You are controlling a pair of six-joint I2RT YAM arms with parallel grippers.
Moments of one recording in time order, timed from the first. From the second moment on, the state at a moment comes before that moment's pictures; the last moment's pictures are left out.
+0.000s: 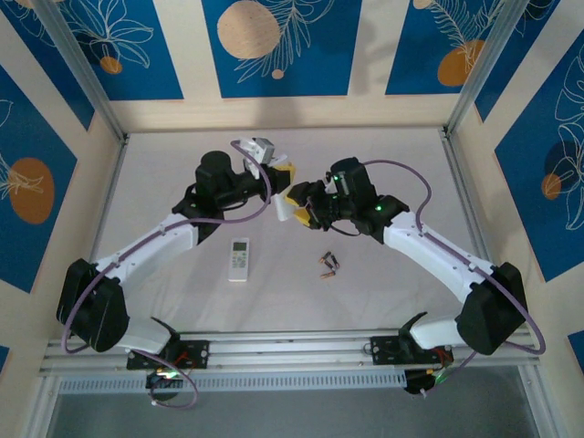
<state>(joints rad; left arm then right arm) -0.57 1.41 1.06 0.25 0.46 -0.19 0.61 1.35 1.09 -0.34 -0.41 1.40</state>
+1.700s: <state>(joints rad) -0.45 1.40 1.07 0.16 0.67 -0.72 0.88 1.45 1.24 -0.42 0.05 0.21</state>
